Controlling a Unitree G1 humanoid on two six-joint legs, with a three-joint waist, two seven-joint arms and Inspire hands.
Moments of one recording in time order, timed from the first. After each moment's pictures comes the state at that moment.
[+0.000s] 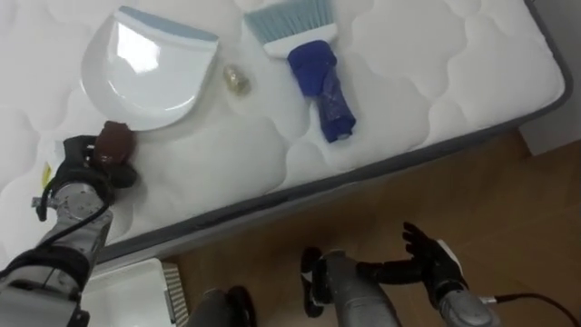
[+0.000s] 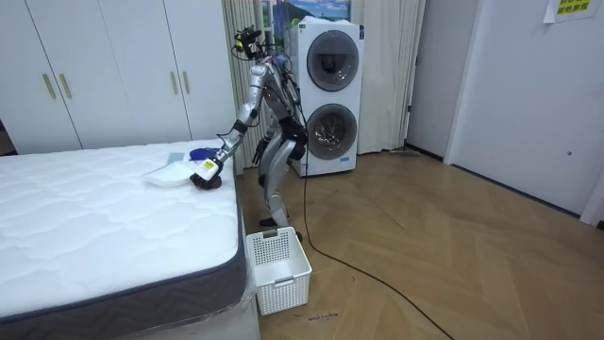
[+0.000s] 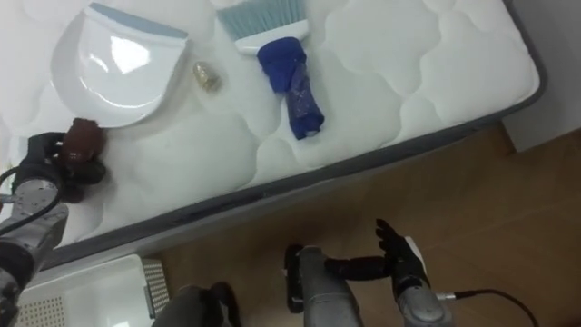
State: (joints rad) left arm -0.59 0.46 -0.26 1.24 -0.14 -0.06 0.37; right arm -0.14 -0.32 0.38 1.00 0.40 -0.14 -0.08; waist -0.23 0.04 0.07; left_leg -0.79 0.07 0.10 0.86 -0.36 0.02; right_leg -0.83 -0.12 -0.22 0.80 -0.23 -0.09
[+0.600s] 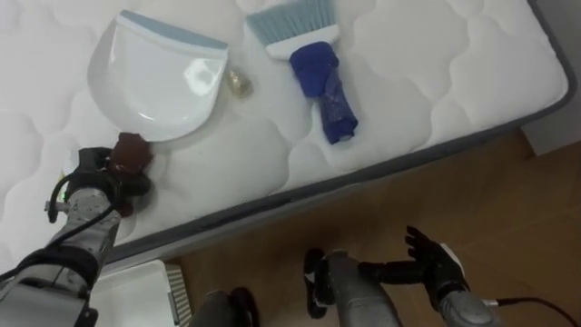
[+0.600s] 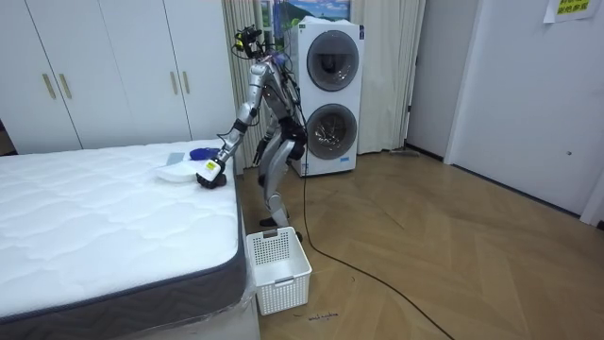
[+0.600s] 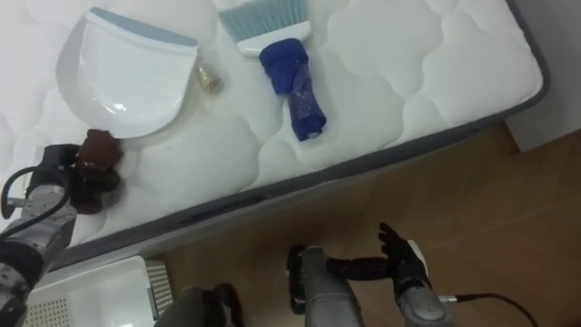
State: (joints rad) left arm -0.59 0.43 -0.27 1.27 -0.15 -0.04 0.34; right arm -0.13 -0.33 0.41 0.97 0.47 -0.10 -0.12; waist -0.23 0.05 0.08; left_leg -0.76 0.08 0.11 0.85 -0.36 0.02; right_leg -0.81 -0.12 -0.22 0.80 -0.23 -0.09
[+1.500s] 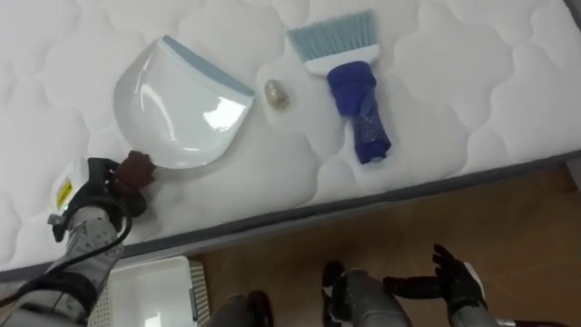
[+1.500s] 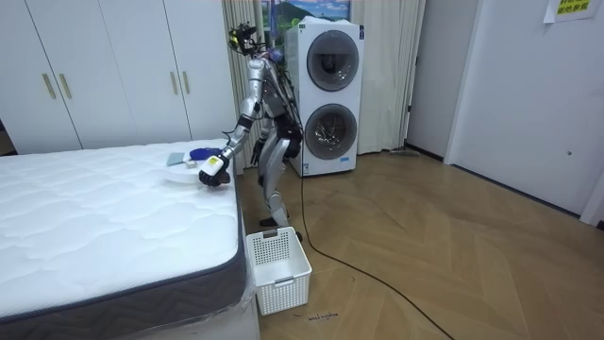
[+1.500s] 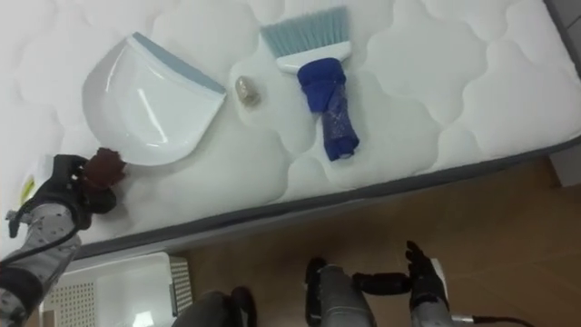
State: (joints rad) left arm -0.49 0.43 -0.28 1.24 0.14 -0.12 0.46; right arm -0.13 -0.32 0.33 1.06 0.47 -0.13 -0.22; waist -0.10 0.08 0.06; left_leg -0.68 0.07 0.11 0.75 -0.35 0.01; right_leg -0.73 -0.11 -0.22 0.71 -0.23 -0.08
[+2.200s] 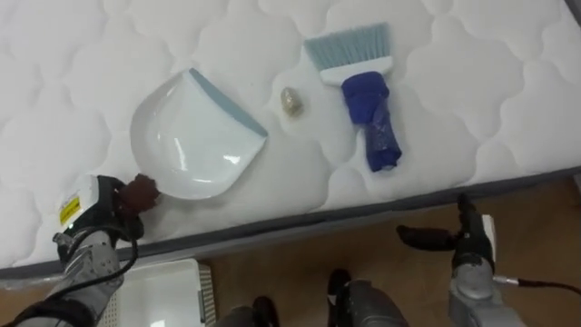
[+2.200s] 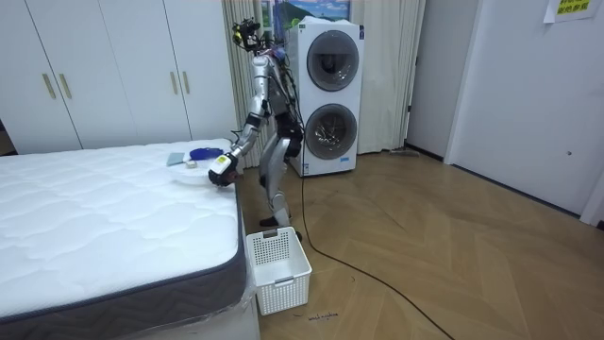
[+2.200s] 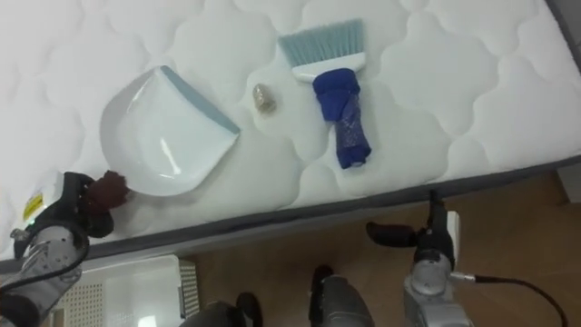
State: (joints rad) left arm -0.37 0.42 -0.31 1.20 0.31 -0.11 0.50; right arm -0.19 -0.30 0.25 0.92 0.30 -0.15 -0.51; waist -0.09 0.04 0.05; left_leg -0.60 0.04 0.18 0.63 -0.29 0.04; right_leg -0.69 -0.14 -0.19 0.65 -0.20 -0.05
